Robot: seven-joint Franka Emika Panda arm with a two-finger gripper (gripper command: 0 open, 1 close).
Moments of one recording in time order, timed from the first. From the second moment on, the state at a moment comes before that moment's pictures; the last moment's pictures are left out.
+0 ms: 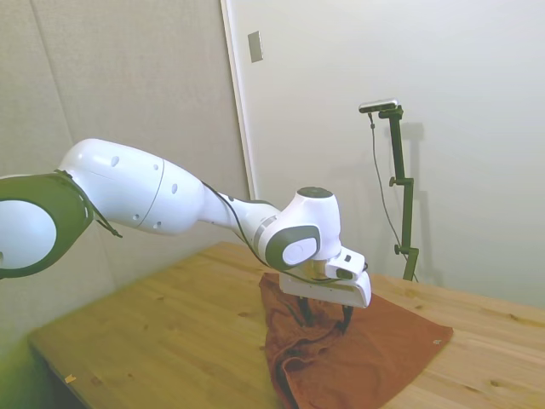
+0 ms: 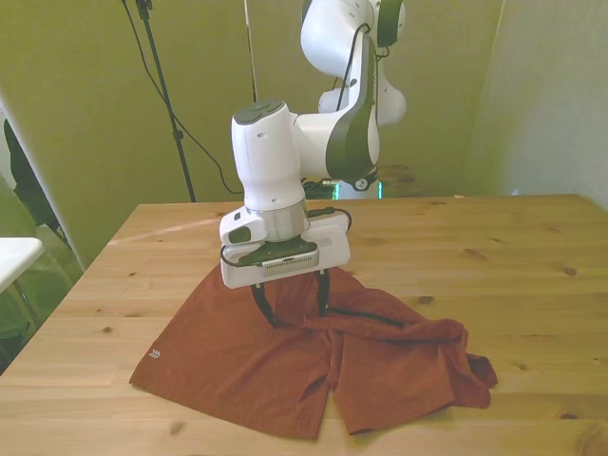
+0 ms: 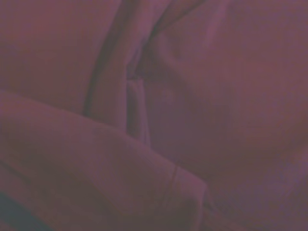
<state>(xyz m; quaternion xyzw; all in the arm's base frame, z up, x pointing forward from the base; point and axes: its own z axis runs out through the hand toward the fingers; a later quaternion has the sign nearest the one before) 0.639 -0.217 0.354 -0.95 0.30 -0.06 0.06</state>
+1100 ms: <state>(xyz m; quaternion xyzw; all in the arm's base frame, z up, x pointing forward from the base) 0.645 -0.198 0.367 -0.95 0.30 -0.07 0.06</state>
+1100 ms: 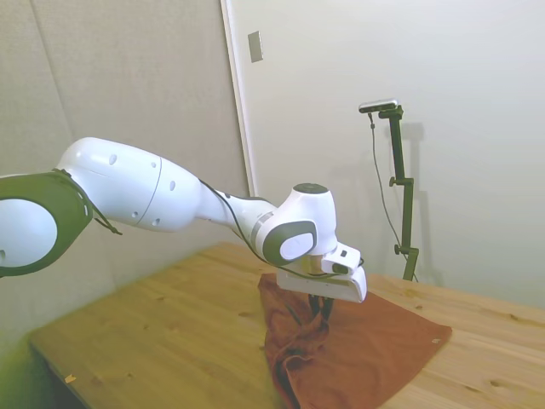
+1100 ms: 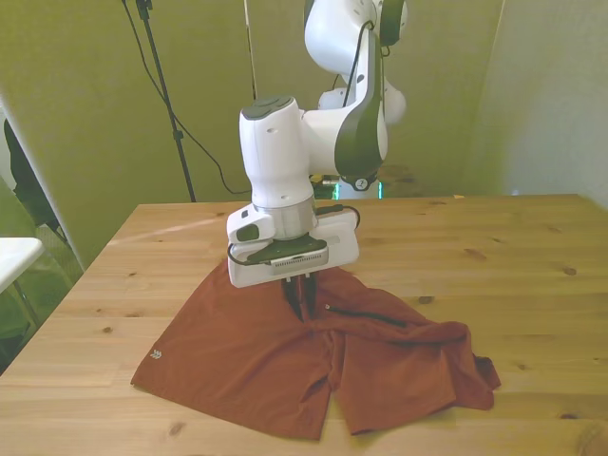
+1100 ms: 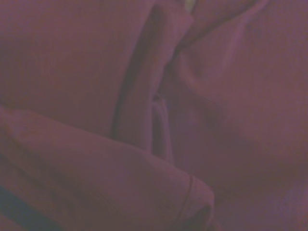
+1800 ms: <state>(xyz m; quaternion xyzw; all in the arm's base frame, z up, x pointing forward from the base) 0.532 -0.009 0.388 -0.98 0.16 -0.07 0.02</state>
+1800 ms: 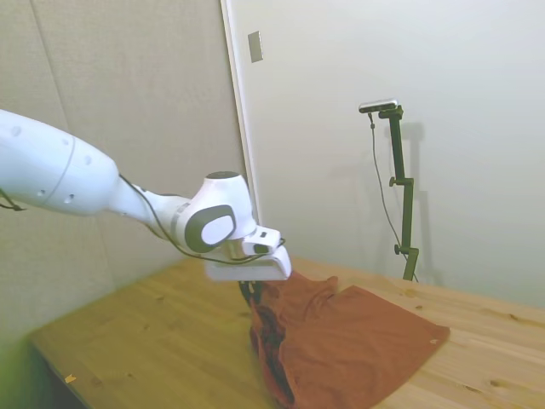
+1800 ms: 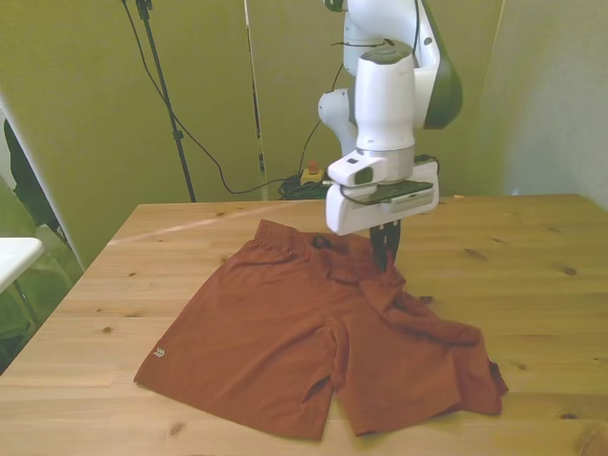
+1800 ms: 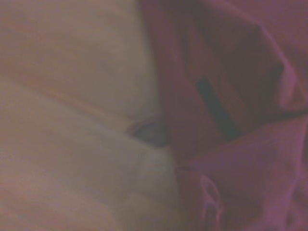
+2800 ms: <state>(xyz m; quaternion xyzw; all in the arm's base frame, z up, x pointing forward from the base) 0.462 0.052 0.366 -0.99 0.13 -0.06 0.00</state>
